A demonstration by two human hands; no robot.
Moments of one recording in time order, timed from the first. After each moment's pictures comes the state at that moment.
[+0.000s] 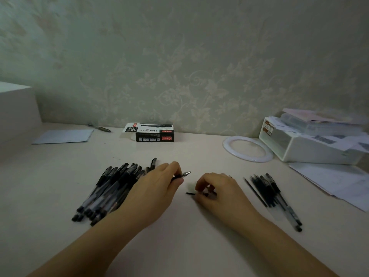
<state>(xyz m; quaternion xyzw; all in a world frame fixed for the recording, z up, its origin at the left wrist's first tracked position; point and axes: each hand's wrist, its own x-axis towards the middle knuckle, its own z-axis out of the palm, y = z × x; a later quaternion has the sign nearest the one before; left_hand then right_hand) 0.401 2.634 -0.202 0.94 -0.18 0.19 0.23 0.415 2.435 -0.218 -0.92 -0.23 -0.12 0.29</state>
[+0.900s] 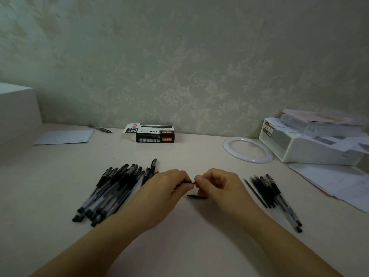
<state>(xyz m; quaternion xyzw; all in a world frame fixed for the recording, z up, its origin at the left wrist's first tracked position) 0.401 2.629 -0.203 0.91 -0.26 0.16 0.29 0.413 2.439 -0.206 -0.80 -0.18 -0.04 0.57</state>
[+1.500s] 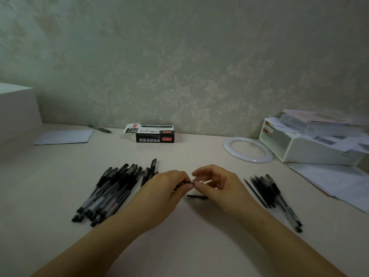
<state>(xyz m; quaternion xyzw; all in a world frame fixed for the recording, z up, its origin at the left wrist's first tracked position) 0.402 2.630 -0.206 0.91 -0.26 0.17 0.28 0.414 2.438 -0.206 -0.79 -0.19 -0.01 0.58</state>
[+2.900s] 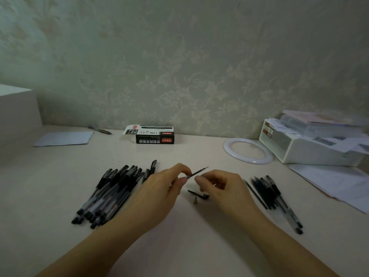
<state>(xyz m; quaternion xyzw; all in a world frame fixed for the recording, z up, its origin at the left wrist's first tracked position) 0.401 2.629 -0.206 0.90 -0.22 0.20 0.33 0.409 2.440 -0.202 -0.86 -0.12 -0.09 0.49</state>
